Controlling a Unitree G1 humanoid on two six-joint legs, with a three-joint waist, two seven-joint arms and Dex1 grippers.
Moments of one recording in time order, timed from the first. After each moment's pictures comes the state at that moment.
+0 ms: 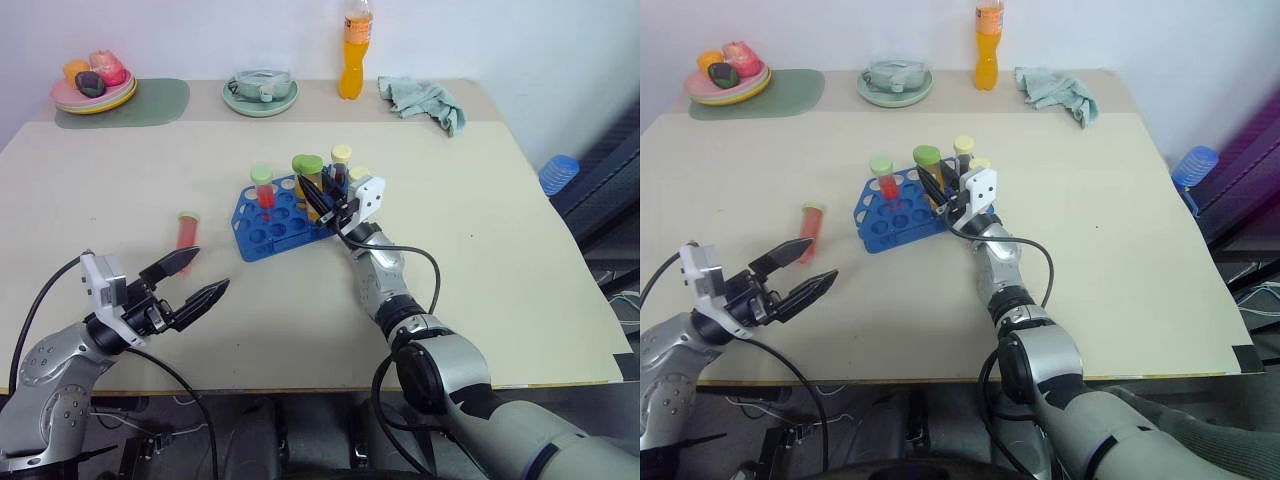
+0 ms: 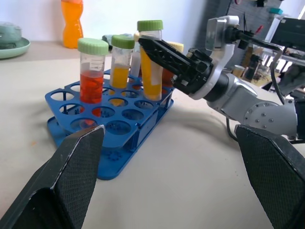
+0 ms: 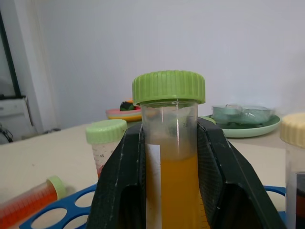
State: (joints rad) left arm 0.15 0.55 0.40 -0.32 -0.73 0.27 -0.97; right arm -0.90 0.12 -0.18 1.15 0.25 -0.73 0.73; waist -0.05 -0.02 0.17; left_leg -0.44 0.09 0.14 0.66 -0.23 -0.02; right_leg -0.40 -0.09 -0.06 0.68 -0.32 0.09
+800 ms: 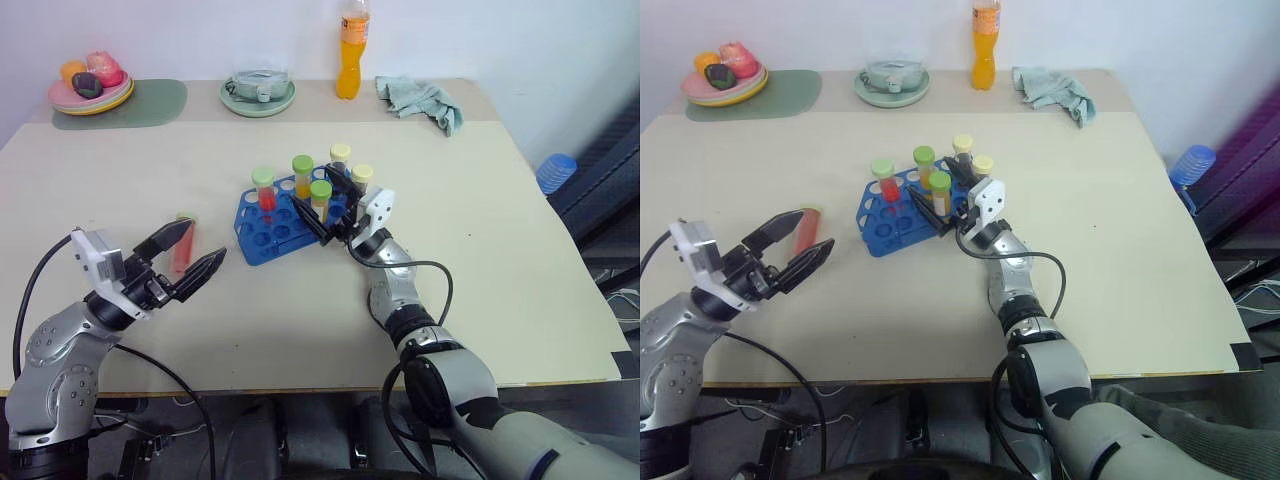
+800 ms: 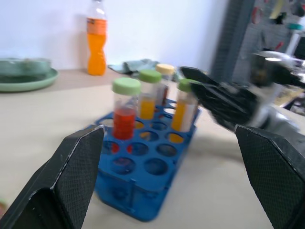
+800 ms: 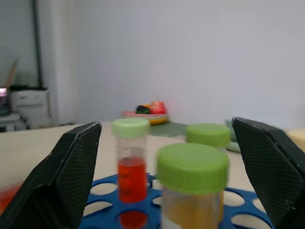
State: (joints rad) left arm 0.02 0.52 0.40 -0.29 -0.70 0.26 -0.81; right arm -0.74 0.05 -0.10 0.91 0.25 -0.72 0.91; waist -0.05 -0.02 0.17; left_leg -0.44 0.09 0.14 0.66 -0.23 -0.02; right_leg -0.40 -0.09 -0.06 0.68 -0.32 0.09
